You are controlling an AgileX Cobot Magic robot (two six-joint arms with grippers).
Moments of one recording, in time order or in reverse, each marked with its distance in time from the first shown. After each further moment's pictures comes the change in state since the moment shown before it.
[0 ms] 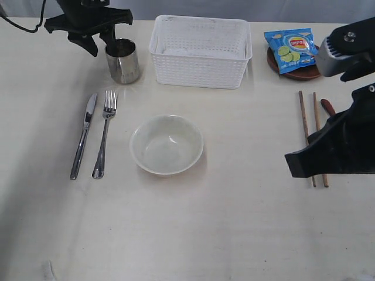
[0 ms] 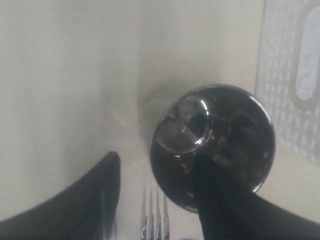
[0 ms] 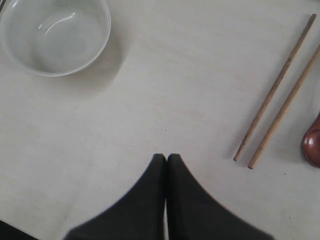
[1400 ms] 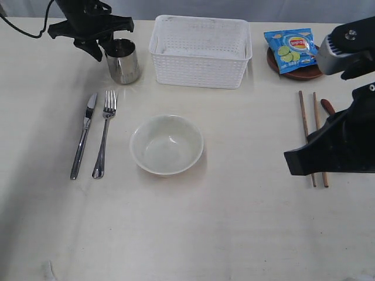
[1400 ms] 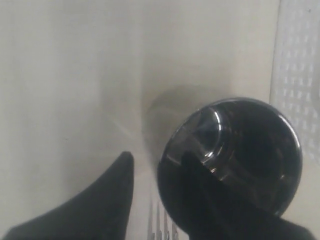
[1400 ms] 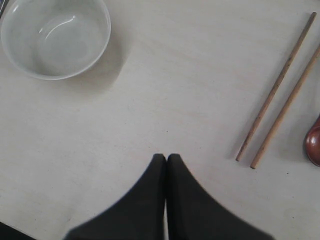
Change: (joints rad) left arm 0.000 0.033 0.000 0.003 -0.027 0.014; right arm 0.000 0.000 0.000 0.000 -0.004 0.019
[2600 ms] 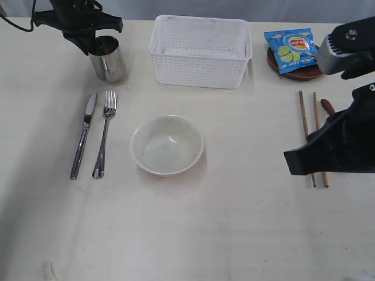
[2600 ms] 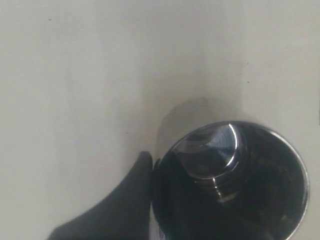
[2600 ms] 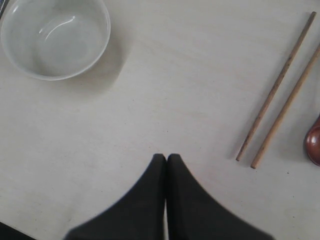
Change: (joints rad) left arm 0.000 -0.026 -0.006 0.155 0.036 0.001; right arm 0.000 0.000 0.000 0.000 0.000 0.004
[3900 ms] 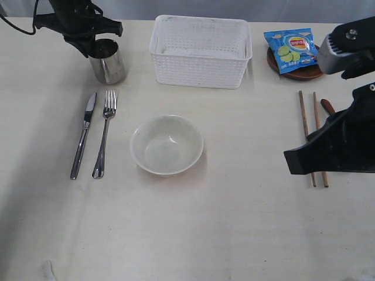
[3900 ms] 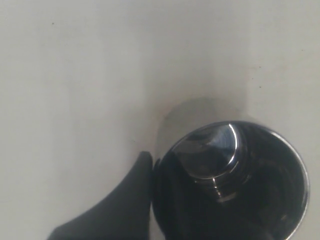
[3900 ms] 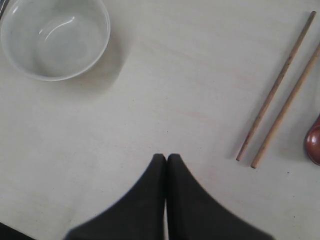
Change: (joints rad) left arm 0.000 0.014 0.006 0.026 -0.025 -0.002; right arm 0.000 0.000 0.000 0.000 0.000 0.004
